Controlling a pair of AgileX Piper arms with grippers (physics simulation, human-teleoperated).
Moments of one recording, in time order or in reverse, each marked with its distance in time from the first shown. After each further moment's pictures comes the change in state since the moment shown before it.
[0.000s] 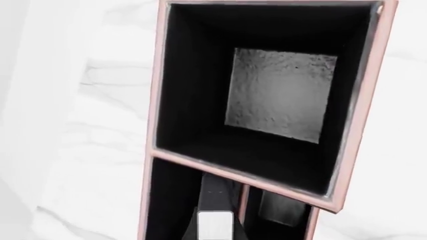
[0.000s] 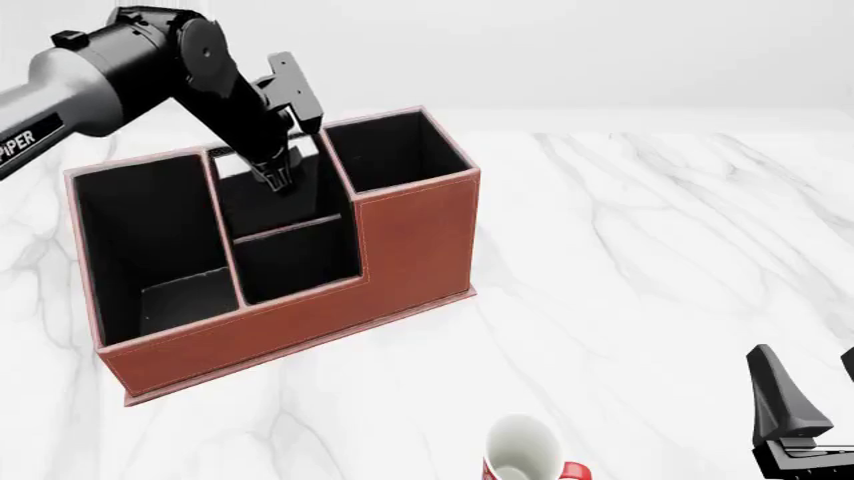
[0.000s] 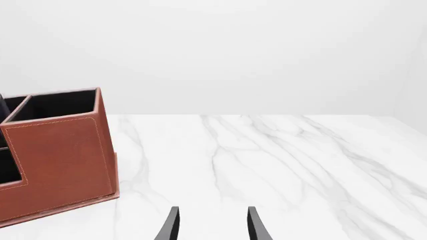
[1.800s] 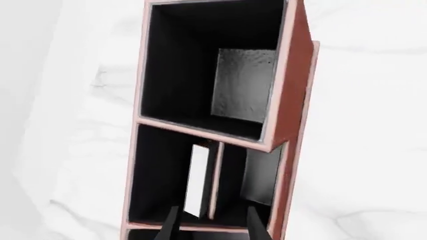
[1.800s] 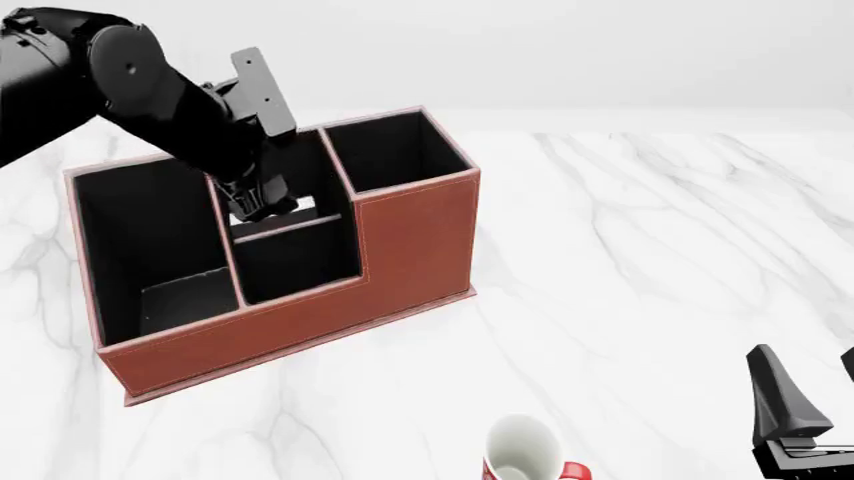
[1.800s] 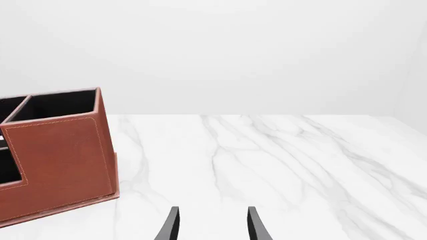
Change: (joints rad) left arm -0.052 -0.295 0.294 -0.095 -0.022; right arm 0.000 0.000 0.000 0.000 0.000
